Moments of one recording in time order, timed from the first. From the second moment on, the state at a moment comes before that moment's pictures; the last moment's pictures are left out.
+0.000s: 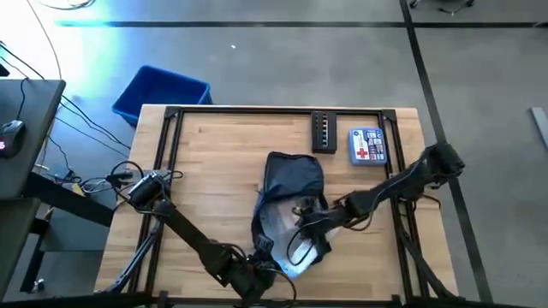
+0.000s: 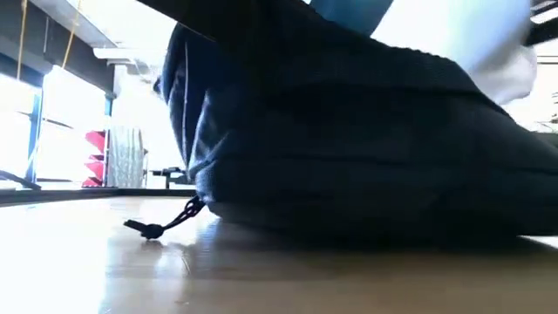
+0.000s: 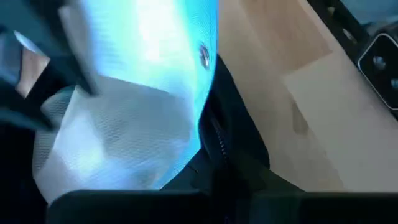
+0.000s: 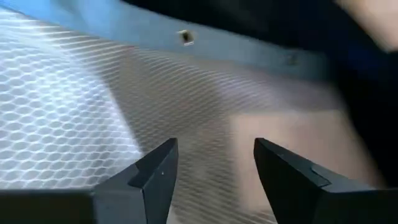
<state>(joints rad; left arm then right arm) -0.70 2.08 1.58 -0.52 -0.57 -0.05 0.41 1.66 0.97 -0.18 0.10 0.02</state>
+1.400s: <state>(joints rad) -0.70 2.16 1.58 -0.35 -0.51 0.00 0.15 1.91 0.97 0.77 -0.05 0.26</state>
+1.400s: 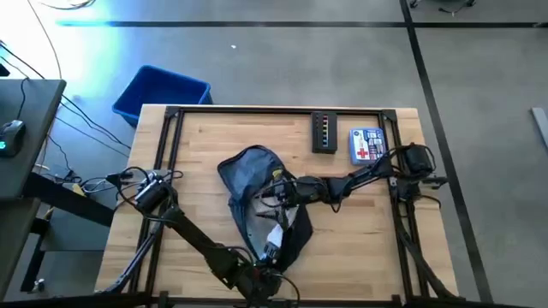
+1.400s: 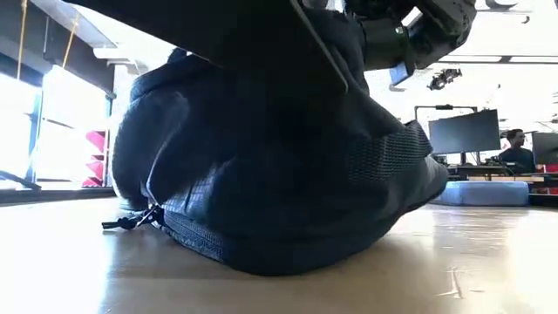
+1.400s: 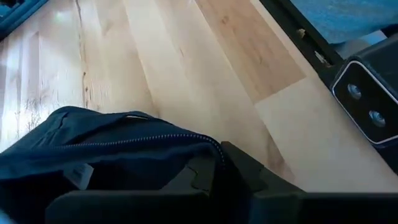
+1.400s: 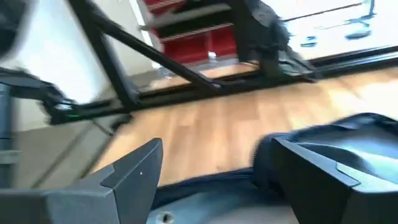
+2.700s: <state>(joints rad) -0.70 2.16 1.58 -0.43 -0.52 -0.05 0.19 1.73 0.97 0.50 -0.39 0.00</state>
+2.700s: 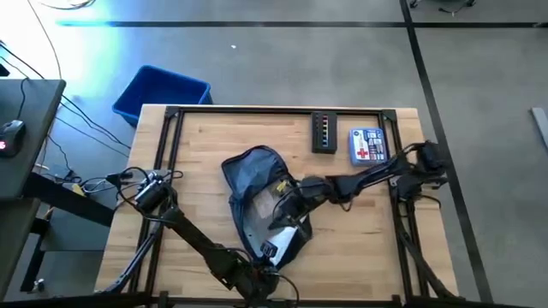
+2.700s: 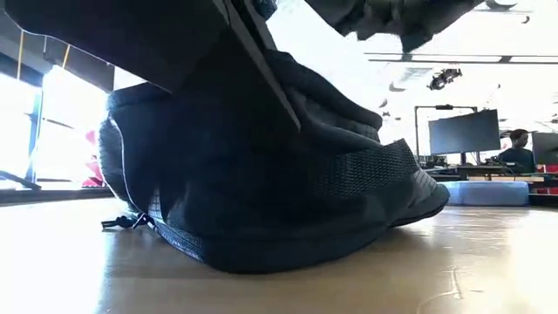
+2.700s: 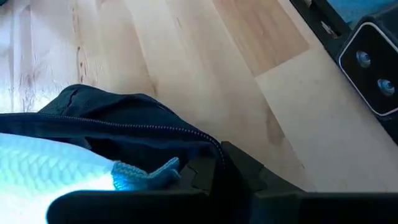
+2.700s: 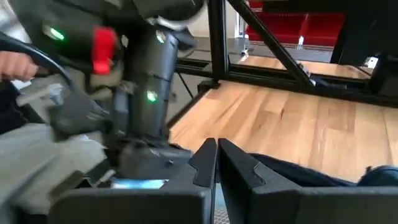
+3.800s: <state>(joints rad) -0.72 2.16 1.58 -0.26 -0.61 0.14 0.17 2.07 0.97 0.58 0.11 0.23</state>
